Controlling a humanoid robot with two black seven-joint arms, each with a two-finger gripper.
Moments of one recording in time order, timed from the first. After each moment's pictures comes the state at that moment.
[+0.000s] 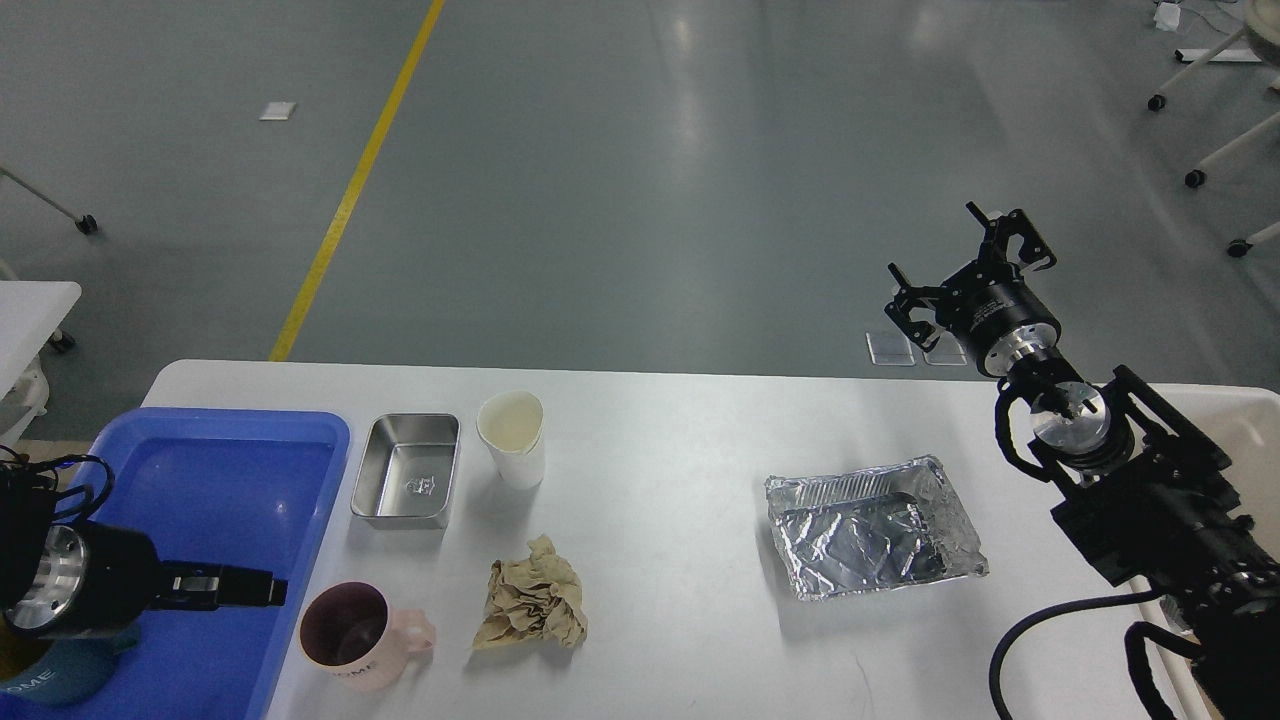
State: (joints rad) left arm -0.71 1.12 -0.19 -1.64 1.19 -0.54 0.10; right arm 0.72 -0.22 1.09 0.62 0.03 0.31 0.06
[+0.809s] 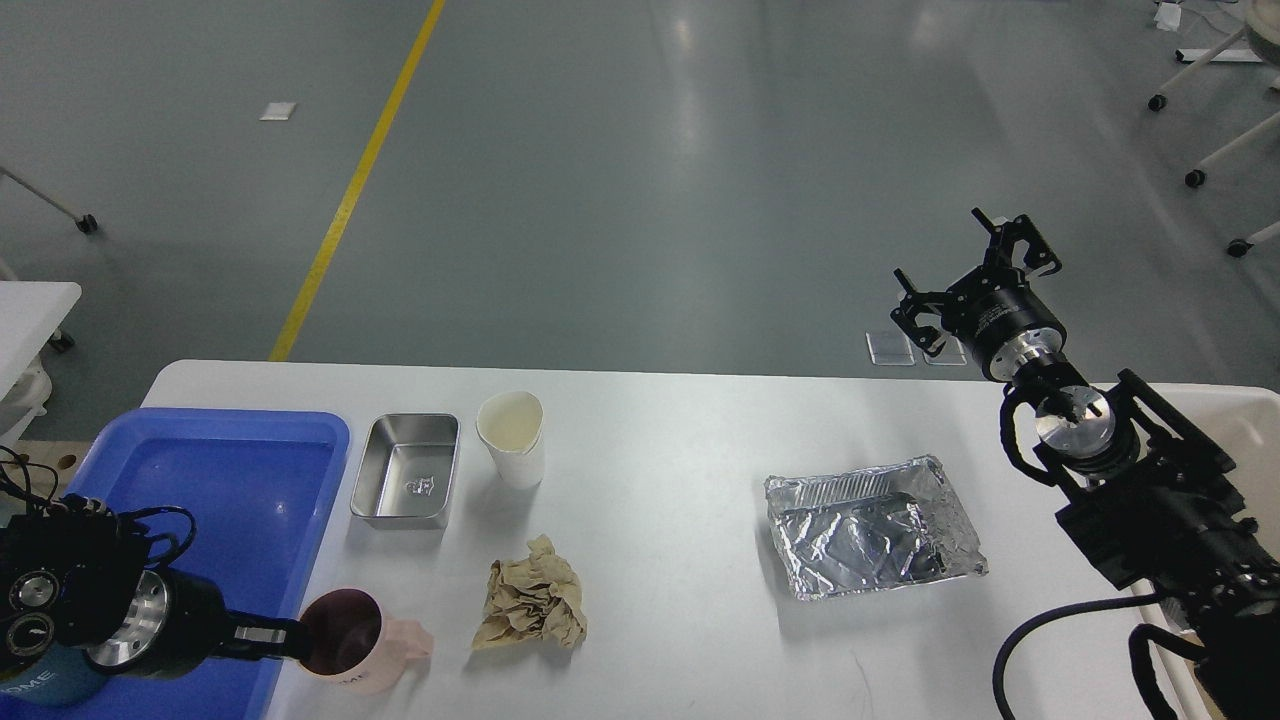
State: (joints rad) left arm -0.71 0.98 -0.11 -1.58 1.20 -0.55 0.21; right arm 0.71 -0.22 1.09 0.61 0.03 0.31 0.06
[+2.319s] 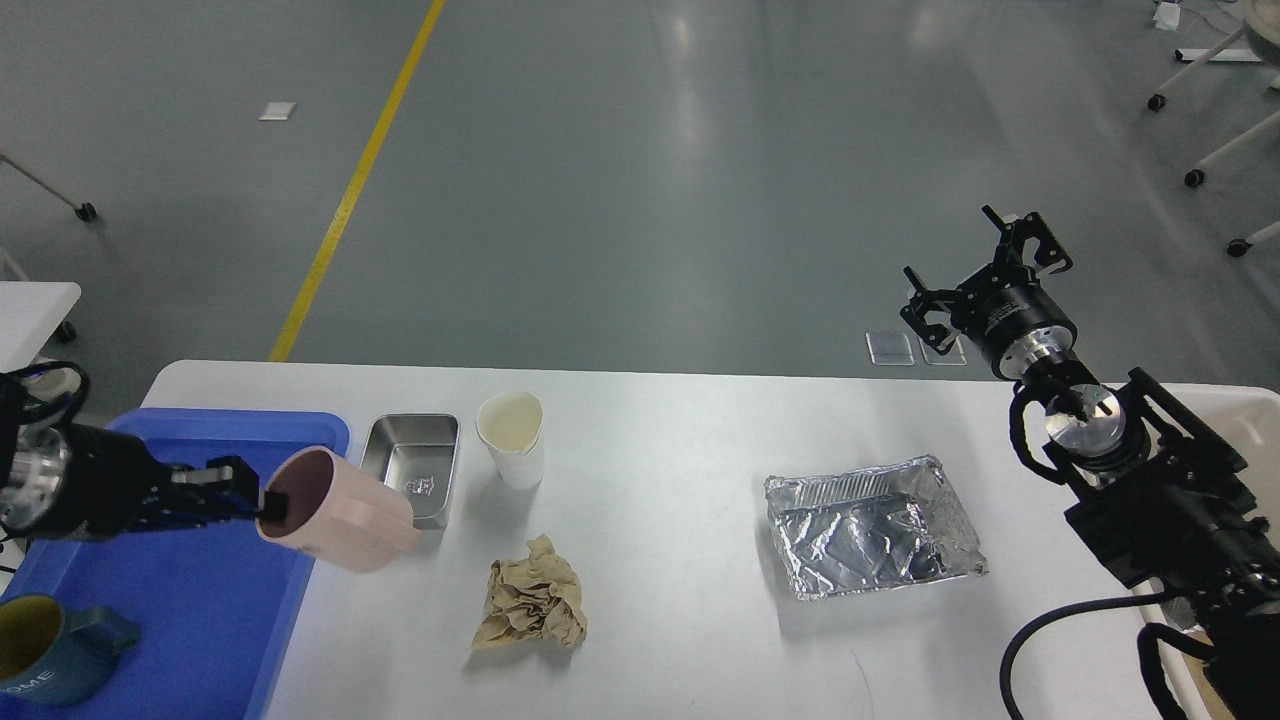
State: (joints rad) left arm -0.72 1.18 -0.50 -1.54 0.82 -0.77 0.13; right arm 0.72 -0.24 1.09 0.61 0.03 0.31 0.06
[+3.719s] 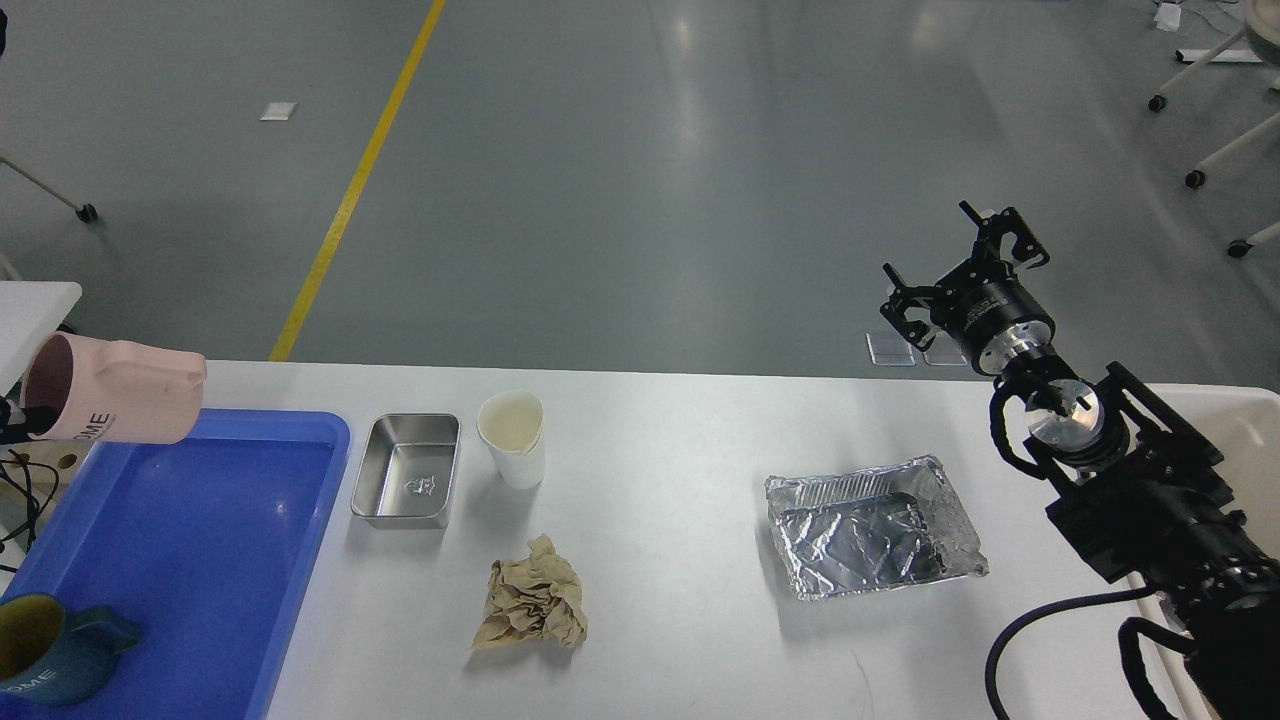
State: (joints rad) left arm -0.71 1.36 -0.36 -1.23 0.40 -0.73 0.01; right arm 0.73 -0.21 1.09 0.61 0.01 0.31 0.06
